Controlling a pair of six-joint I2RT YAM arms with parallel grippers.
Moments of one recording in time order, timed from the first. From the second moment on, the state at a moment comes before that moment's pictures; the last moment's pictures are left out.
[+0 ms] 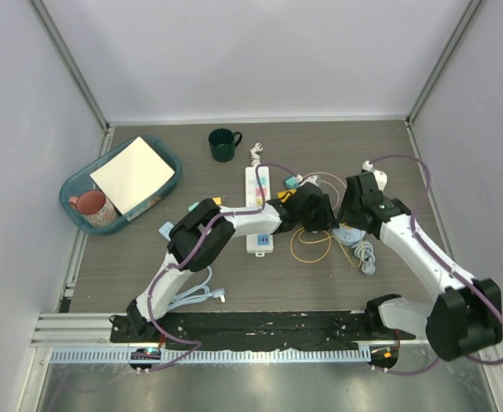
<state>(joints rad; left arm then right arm) -0.98 2.29 1.60 0.03 0.10 -0.97 0.28 1.23 0.84 -0.66 0.30 0.54</state>
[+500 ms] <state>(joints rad) -0.98 2.30 1.62 0.02 0.09 -0.97 0.29 1.13 0.84 -0.52 0.30 0.53</state>
